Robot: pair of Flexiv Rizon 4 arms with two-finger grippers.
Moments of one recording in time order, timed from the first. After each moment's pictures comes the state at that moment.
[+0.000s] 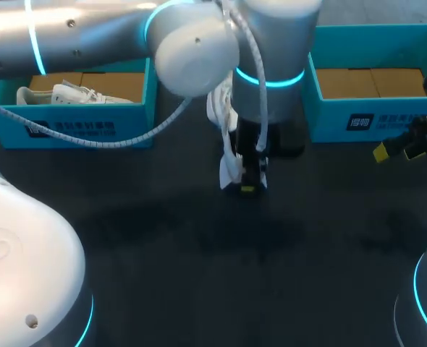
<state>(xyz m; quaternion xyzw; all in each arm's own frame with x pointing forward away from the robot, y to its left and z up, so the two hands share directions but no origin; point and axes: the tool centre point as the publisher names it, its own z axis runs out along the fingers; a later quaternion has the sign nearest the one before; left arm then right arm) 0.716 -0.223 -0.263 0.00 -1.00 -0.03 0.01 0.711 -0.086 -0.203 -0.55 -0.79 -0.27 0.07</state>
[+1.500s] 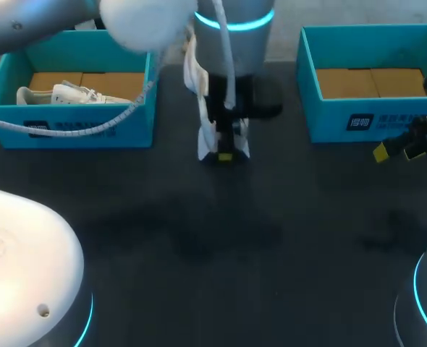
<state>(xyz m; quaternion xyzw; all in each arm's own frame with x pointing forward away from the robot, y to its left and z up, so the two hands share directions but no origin) 0.723 -0.175 -0.184 0.00 -1.00 -0.01 0.02 0.710 -0.086 -0.203 -0.55 -0.79 -0.27 0.07</state>
